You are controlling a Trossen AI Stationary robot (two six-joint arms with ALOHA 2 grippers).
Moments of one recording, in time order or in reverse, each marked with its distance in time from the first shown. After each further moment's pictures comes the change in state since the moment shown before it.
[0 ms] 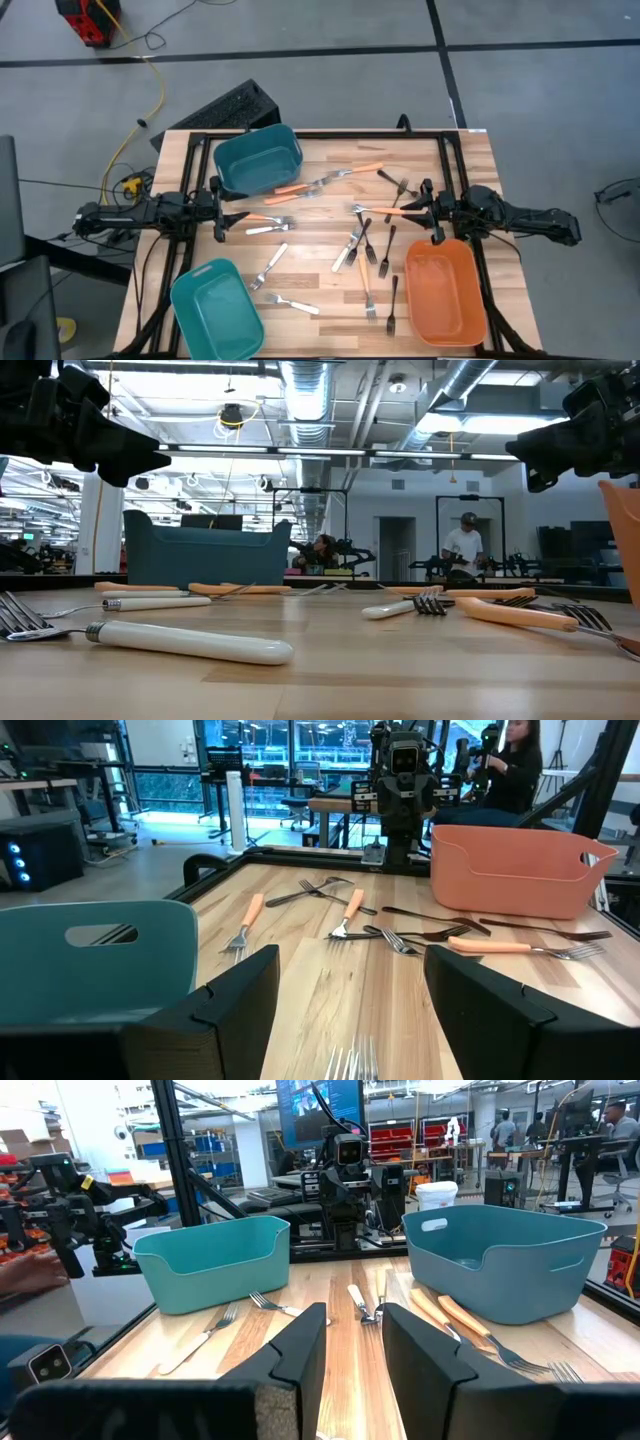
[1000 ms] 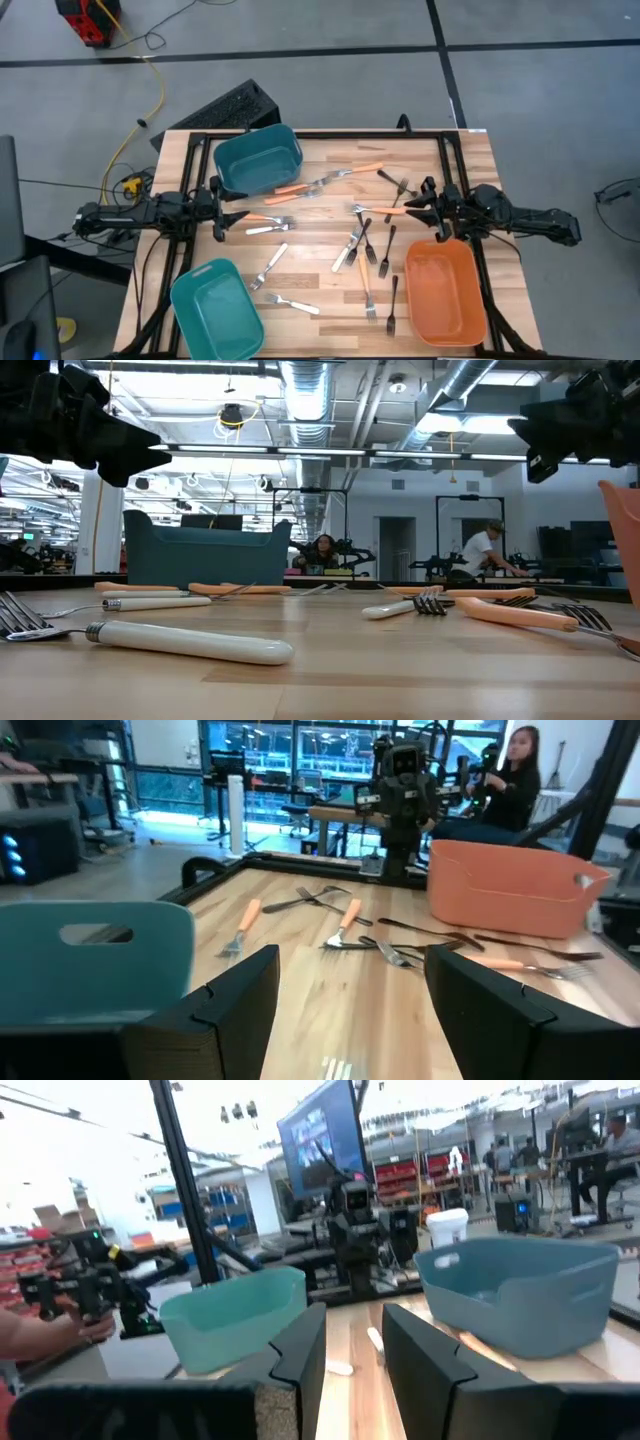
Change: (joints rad) left arm 0.000 0.000 -0.002 0.031 0.002 -0.048; right arm -0.004 0.000 0.000 0.160 0.000 0.132
